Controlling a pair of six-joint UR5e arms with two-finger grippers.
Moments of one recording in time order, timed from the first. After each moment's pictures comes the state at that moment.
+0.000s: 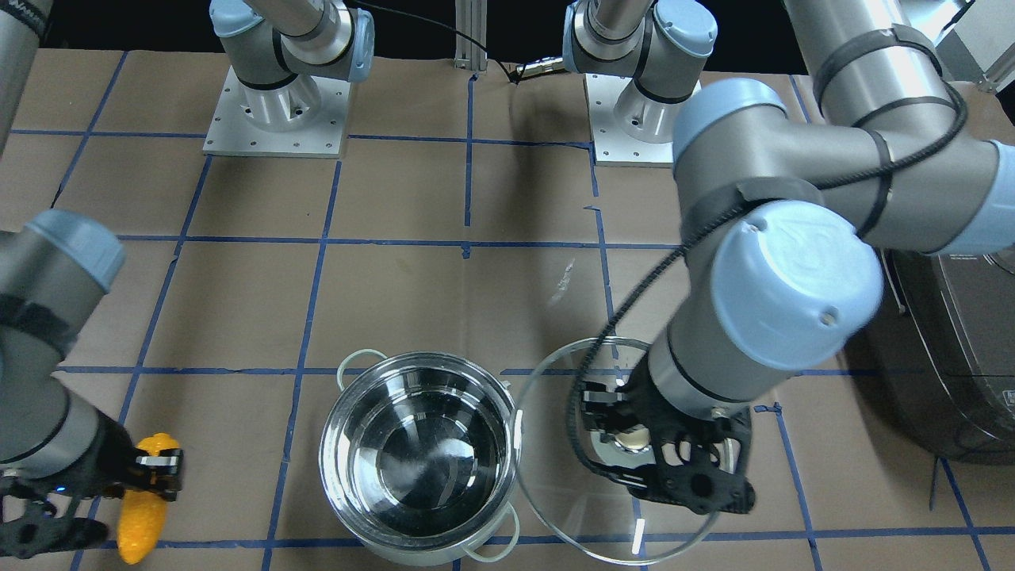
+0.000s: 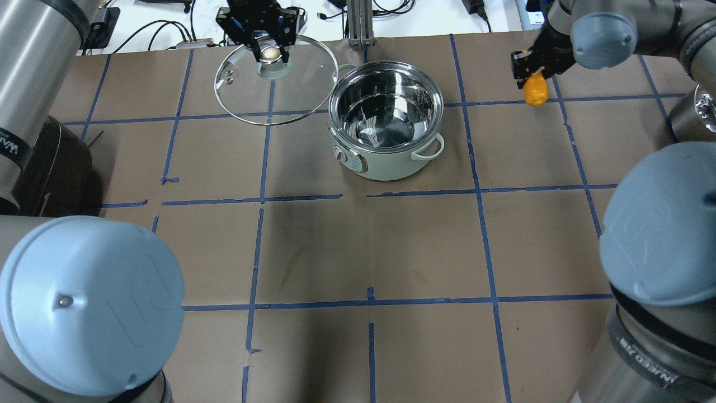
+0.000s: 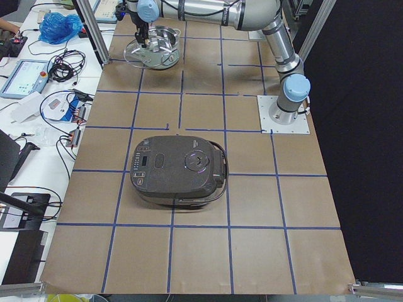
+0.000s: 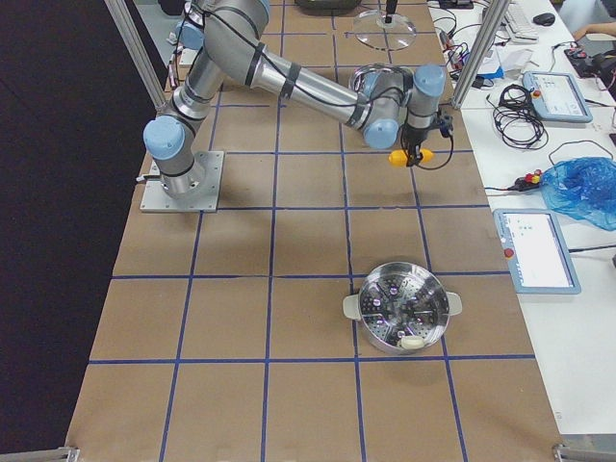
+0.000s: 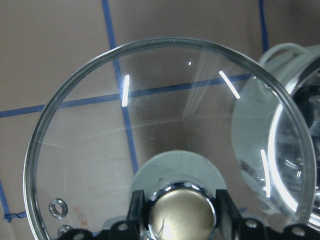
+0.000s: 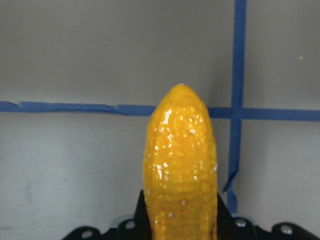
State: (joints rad) left arm -1.62 -2.18 -0.96 -1.58 1.54 0.09; right arm 1.47 -0.98 1.29 -2.00 -1.55 -0.20
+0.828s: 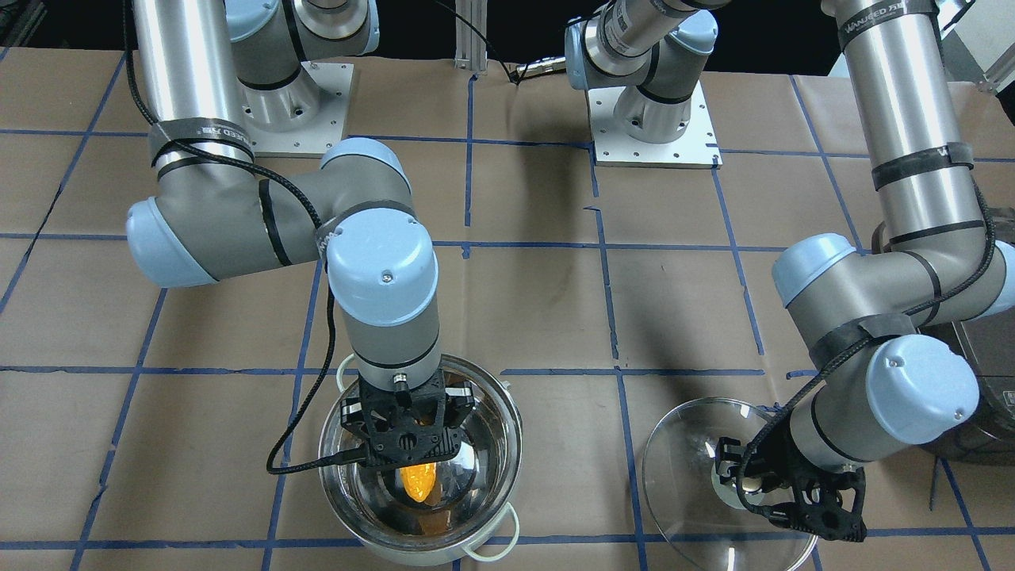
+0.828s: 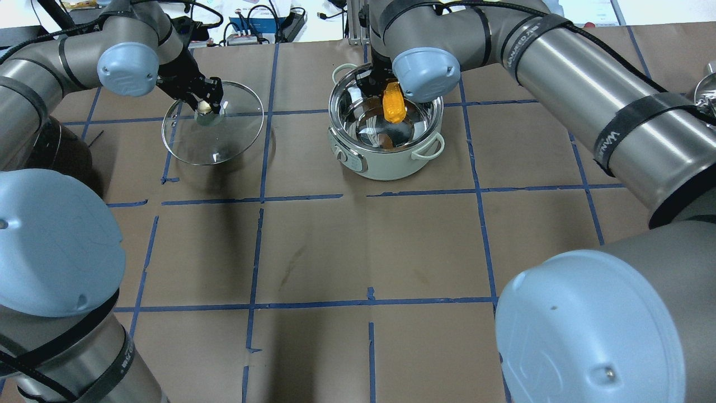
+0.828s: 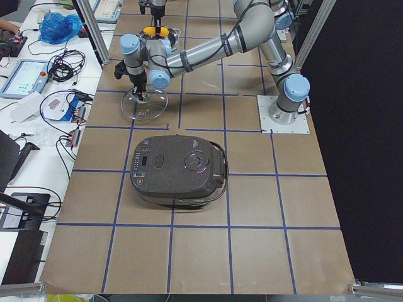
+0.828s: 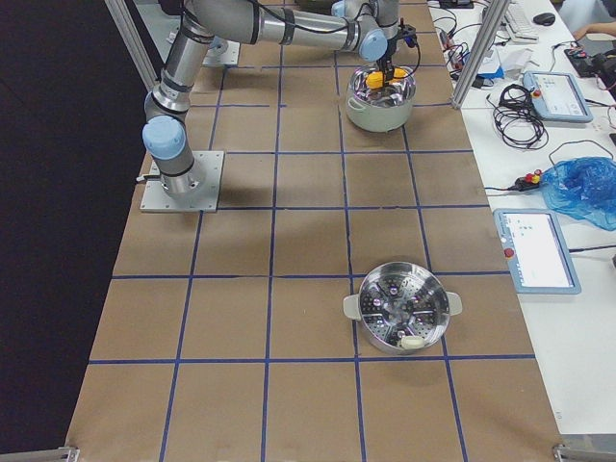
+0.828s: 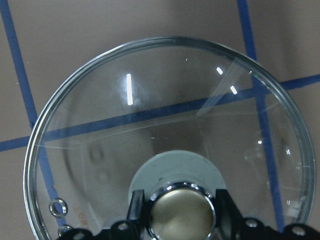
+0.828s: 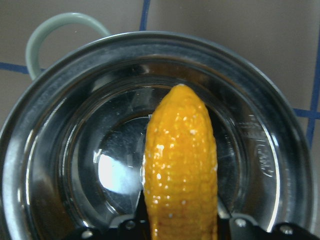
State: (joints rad) left arm -1.39 -2.19 -1.36 -1.12 1.53 0.37; right arm 1.85 -0.98 1.27 -2.04 -1.62 0.11
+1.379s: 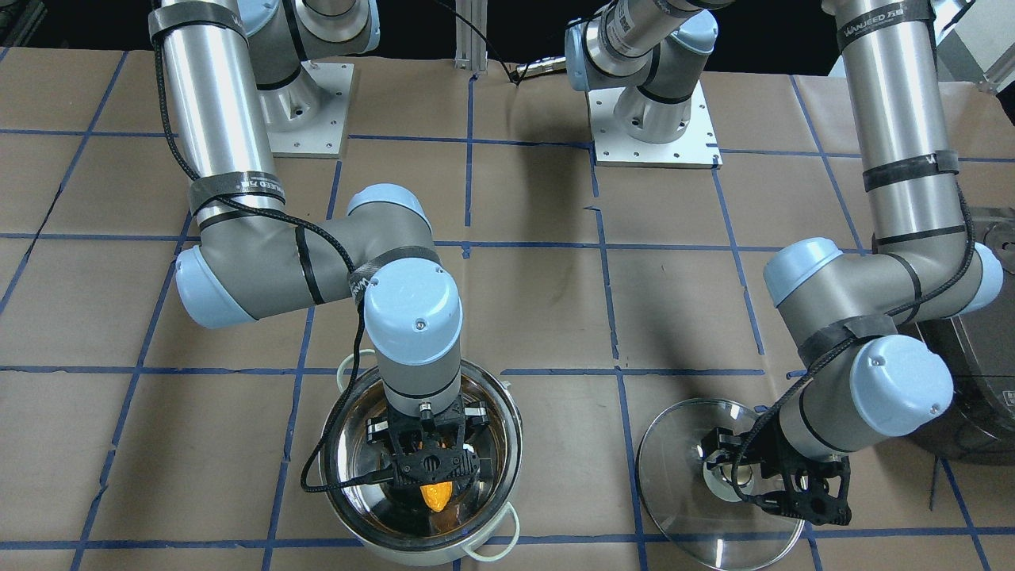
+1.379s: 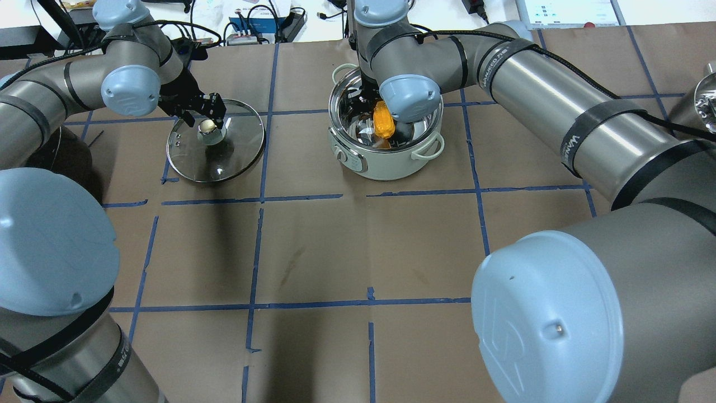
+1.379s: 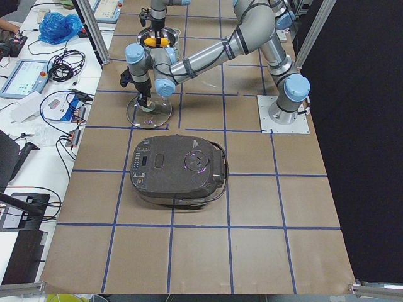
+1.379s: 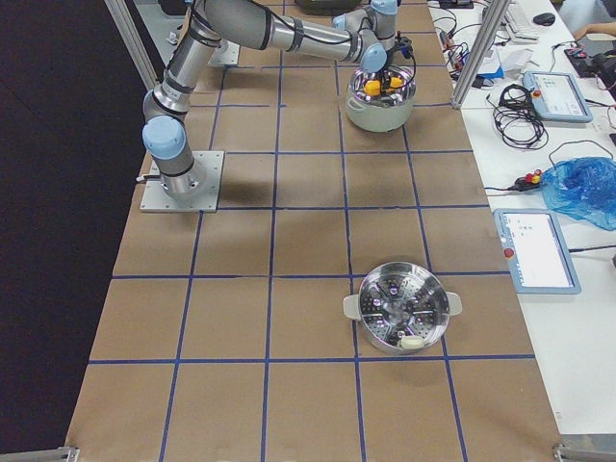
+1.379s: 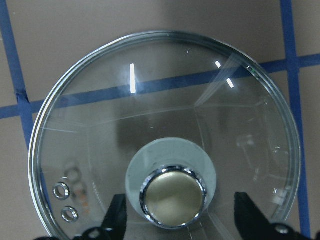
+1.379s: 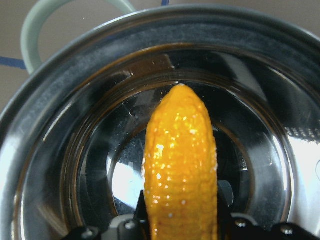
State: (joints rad) left arm -1.39 -2.19 -1.42 -1.09 1.53 0.32; right arm 1.86 -0.90 1.28 -2.10 -1.62 0.13
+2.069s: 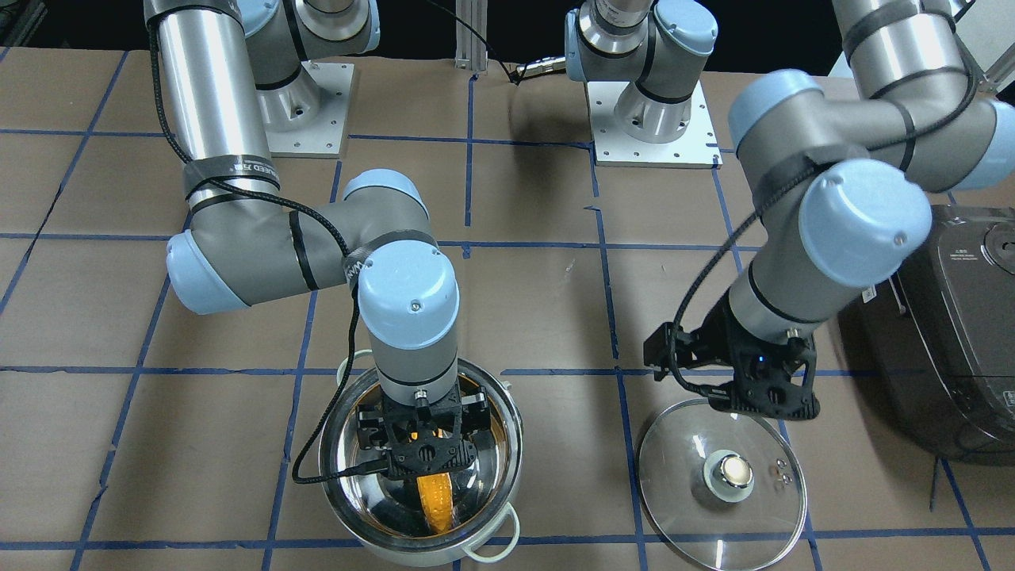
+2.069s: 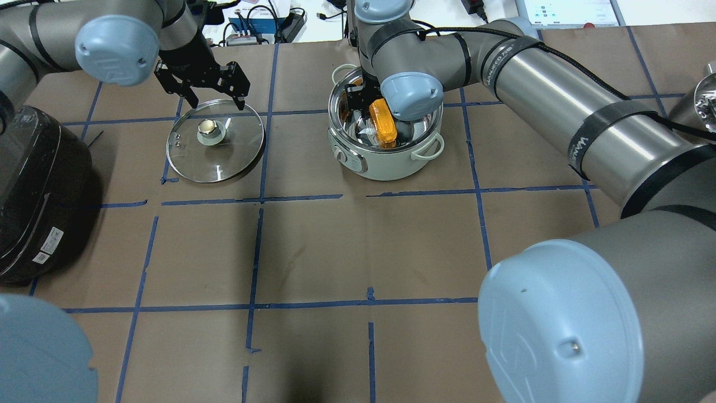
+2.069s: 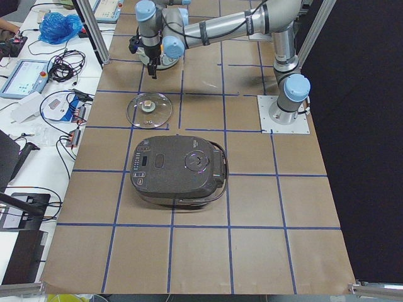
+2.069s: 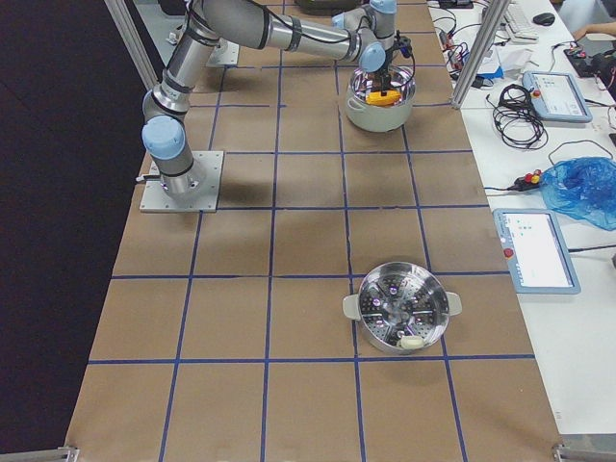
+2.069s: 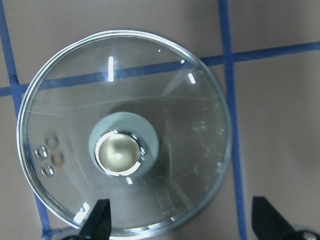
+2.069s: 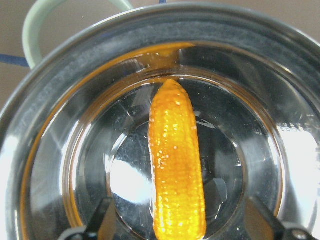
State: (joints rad) left arm -1.54 -1.91 -1.39 -1.41 1.57 0.15; right arm 1.86 -0.96 1.30 -2.08 -1.62 0.12
